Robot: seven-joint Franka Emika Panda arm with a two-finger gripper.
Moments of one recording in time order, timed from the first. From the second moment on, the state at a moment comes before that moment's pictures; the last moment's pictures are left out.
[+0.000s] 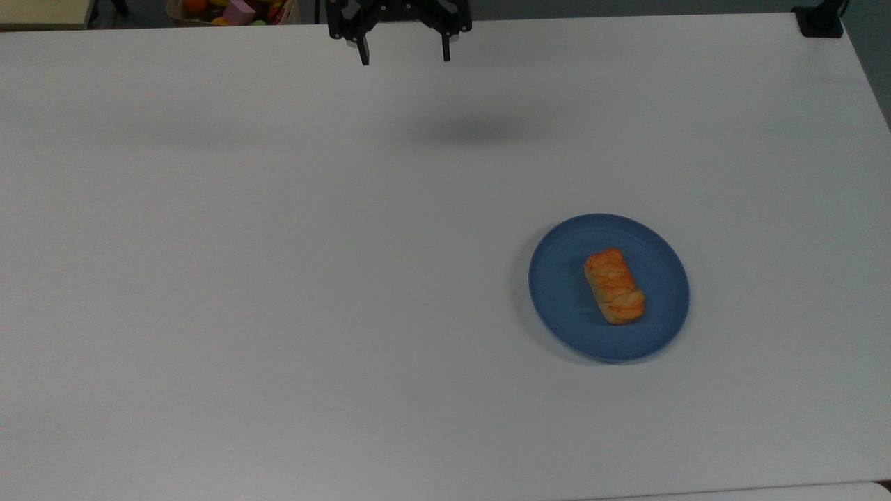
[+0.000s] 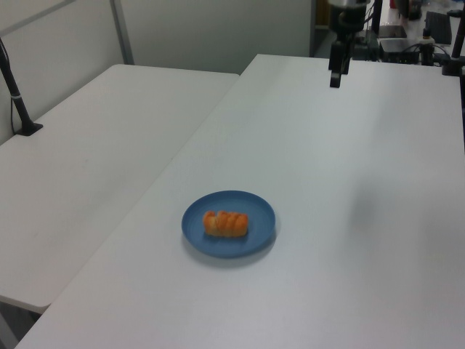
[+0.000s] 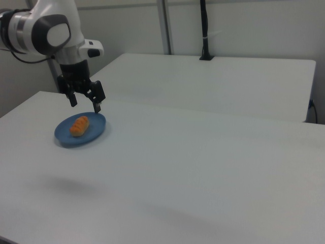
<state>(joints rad) -0.01 0.05 0.14 -1.67 0.06 1.75 0.05</state>
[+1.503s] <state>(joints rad) 0.34 0.63 0.15 -1.27 -0.06 2.25 0.24</state>
